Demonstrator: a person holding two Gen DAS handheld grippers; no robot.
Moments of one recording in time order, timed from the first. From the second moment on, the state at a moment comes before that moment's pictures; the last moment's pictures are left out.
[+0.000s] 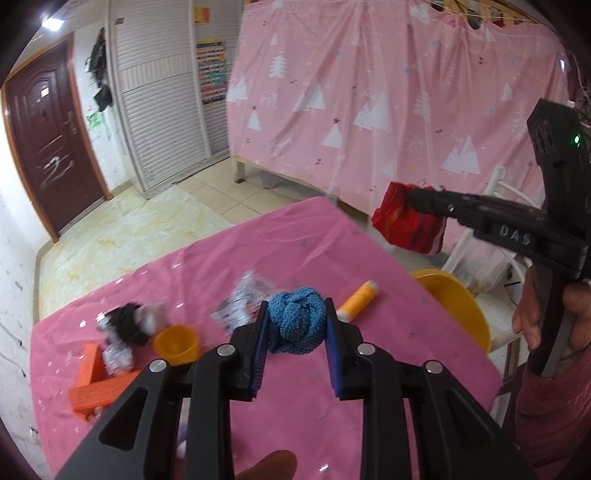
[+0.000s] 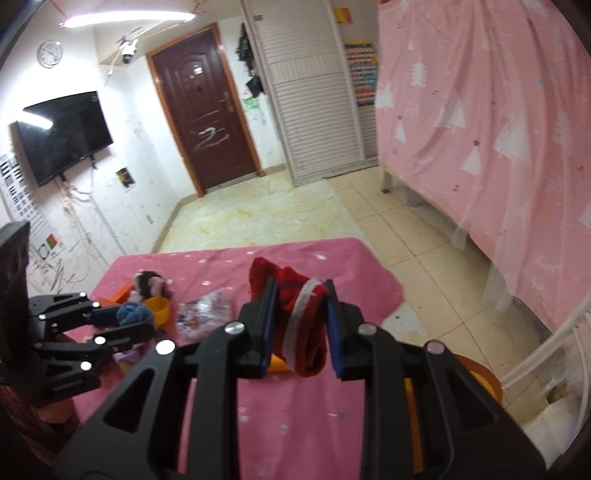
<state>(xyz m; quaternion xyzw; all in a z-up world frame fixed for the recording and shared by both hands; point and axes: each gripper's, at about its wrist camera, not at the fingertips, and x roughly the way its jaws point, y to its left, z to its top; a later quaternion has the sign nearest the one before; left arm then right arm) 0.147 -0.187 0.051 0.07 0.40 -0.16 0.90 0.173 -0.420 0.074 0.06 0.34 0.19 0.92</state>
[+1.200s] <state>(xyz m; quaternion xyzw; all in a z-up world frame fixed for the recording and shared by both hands) 0.191 -0.394 -0.003 0.07 0.49 -0.27 0.82 0.127 -0.577 -0.047 0.15 0.43 0.03 0.89</state>
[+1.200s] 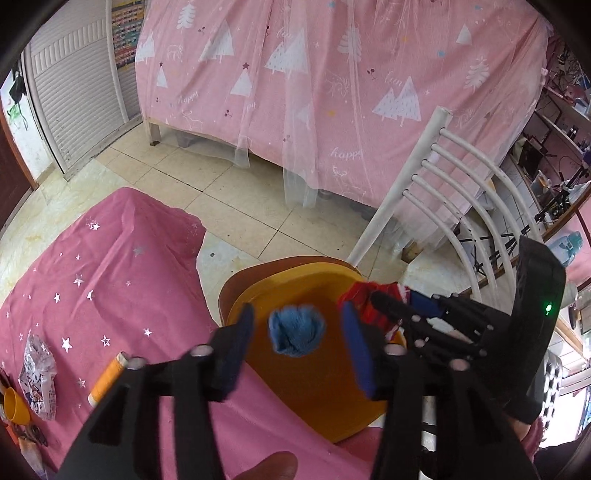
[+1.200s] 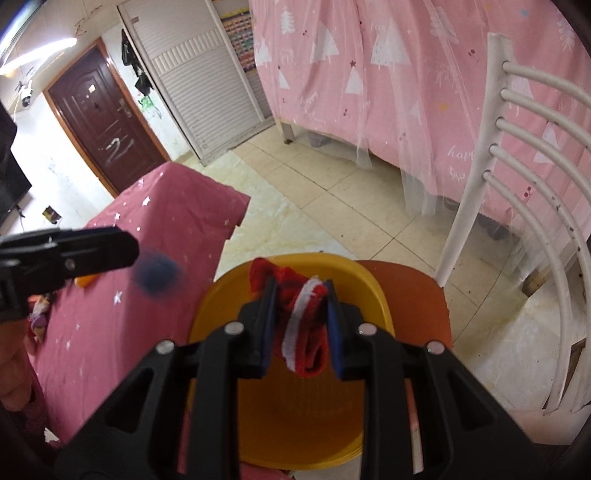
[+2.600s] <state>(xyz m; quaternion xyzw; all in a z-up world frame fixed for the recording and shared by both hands) 0.149 -0.199 0.097 0.01 0.37 -0.16 0.91 0.143 -0.414 0.054 0.04 0.36 0.10 0.93</state>
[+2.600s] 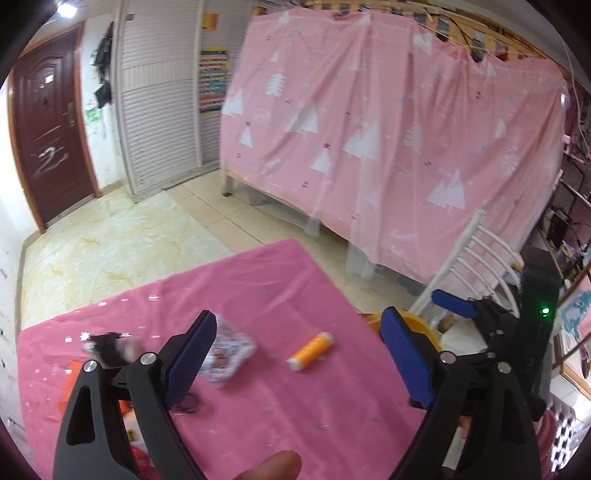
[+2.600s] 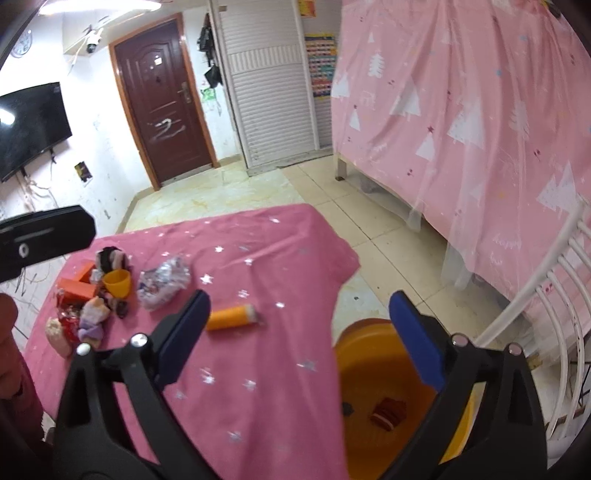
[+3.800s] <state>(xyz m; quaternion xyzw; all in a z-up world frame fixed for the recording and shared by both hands) 0.181 0.037 0.053 0.00 0.43 0.01 0.90 0.180 -0.261 0.043 -0.03 0.39 0.19 0.90</state>
